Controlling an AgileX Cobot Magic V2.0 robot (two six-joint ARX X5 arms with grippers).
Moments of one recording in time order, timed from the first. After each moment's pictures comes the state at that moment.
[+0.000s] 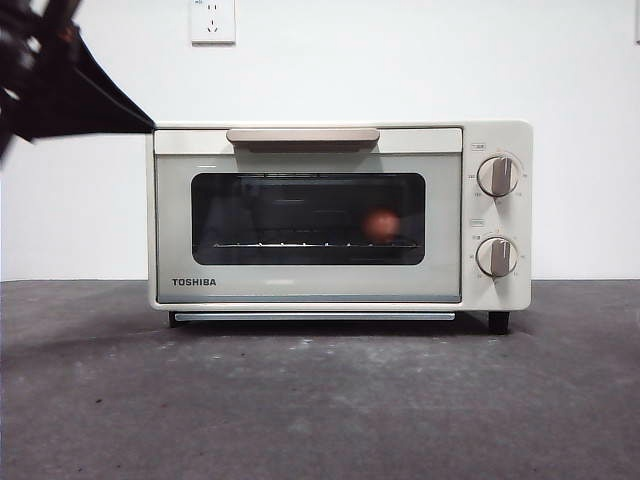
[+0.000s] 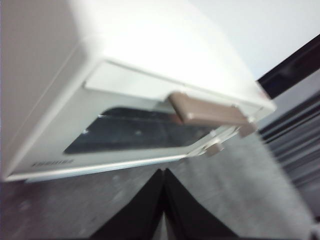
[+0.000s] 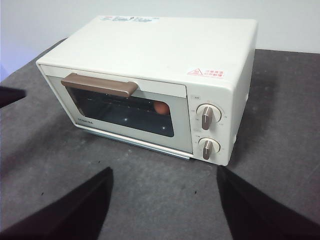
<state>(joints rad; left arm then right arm) -0.20 1.07 0.60 0.17 0.57 -0.52 0.60 0.51 0.87 -0.70 0.11 0.24</state>
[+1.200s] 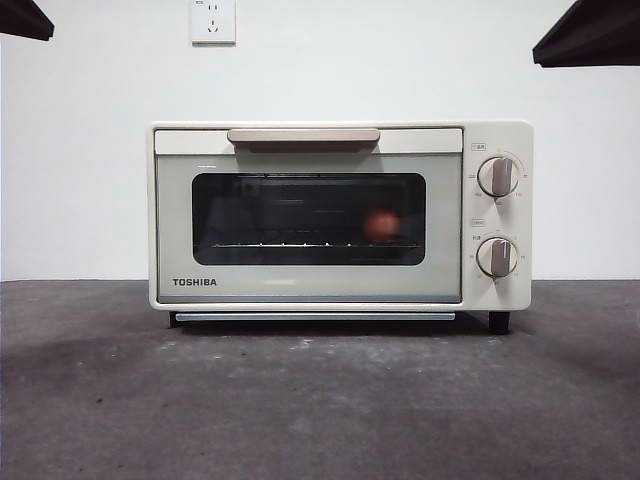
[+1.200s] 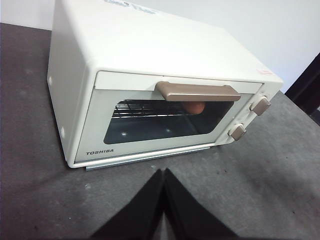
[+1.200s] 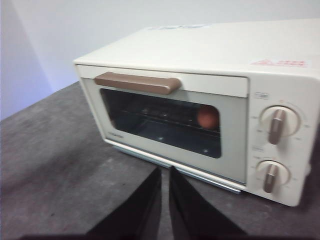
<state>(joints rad) -0.30 0.58 0.60 -0.29 0.29 -0.29 0.60 0.50 0.36 0.01 -0.02 0.21</state>
